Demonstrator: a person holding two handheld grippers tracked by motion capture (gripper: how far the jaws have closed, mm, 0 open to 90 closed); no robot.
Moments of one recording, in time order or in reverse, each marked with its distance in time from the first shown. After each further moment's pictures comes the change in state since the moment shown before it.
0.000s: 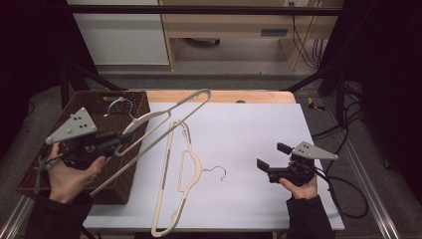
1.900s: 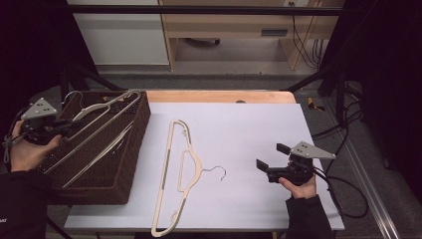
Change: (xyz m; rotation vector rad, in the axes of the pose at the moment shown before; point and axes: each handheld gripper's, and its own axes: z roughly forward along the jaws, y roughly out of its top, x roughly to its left) left arm 0.157 -0.107 -0.007 0.238 0.256 -0.032; right arm -0.002 -0.003 0.004 0.019 -0.004 0.007
